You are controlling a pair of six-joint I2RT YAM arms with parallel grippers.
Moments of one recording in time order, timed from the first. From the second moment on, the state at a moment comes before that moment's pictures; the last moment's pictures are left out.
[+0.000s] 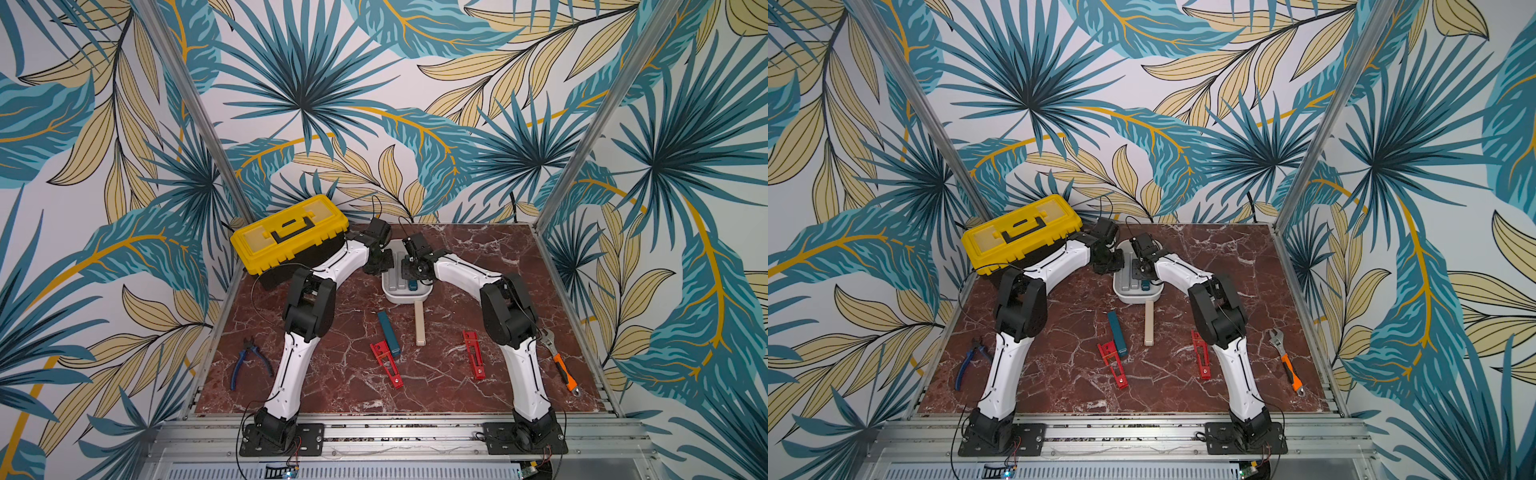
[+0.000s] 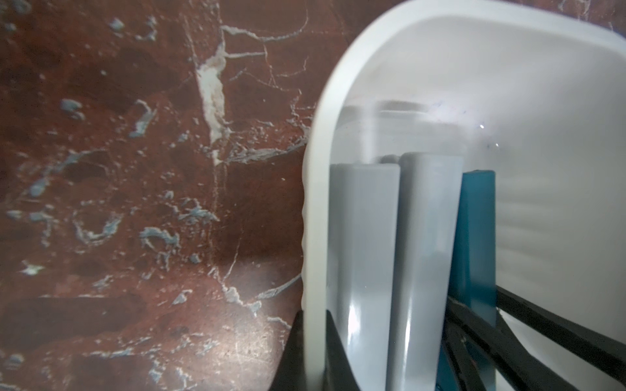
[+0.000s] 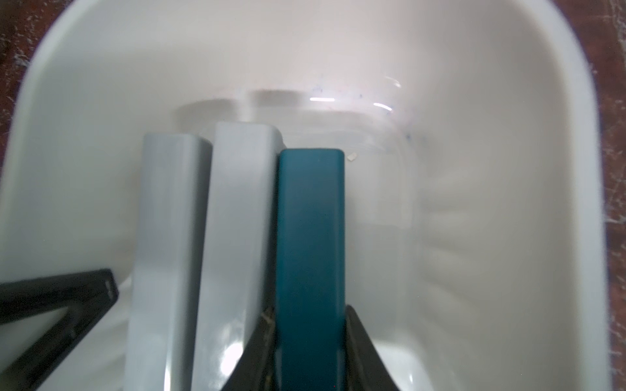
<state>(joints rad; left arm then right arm) -0.43 2.34 2.02 -0.76 0.10 -0.55 0.50 2.26 1.78 -0.50 0.17 0.42</state>
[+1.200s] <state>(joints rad) -0.43 2.34 2.02 -0.76 0.11 -0.55 0.50 2.27 1.77 -0.50 0.16 0.44</state>
